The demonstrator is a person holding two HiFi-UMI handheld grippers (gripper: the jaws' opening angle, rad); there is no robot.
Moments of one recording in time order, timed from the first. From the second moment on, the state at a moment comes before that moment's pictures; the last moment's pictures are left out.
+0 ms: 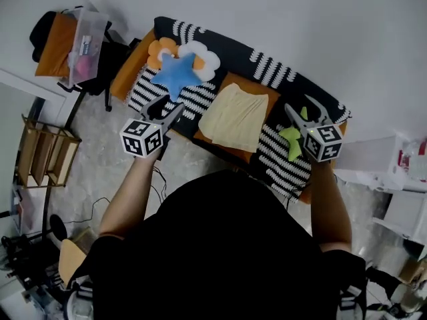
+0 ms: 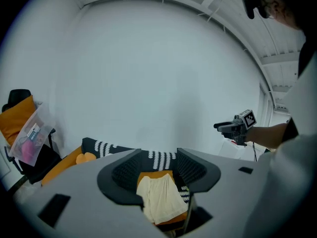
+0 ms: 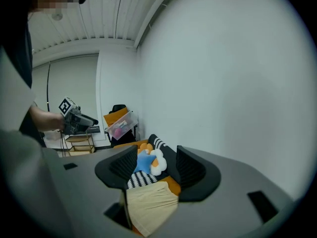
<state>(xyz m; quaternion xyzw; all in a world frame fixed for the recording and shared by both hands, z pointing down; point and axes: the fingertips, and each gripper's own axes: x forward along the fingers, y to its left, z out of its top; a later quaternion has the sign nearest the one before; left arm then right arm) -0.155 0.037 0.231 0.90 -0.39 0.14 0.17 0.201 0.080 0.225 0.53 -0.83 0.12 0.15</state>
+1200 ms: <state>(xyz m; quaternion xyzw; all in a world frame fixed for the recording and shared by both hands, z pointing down) -0.216 0.001 0.360 0.80 -0.52 0.18 0.26 0.132 -0.099 0.389 0.22 -0.89 0.00 0.40</state>
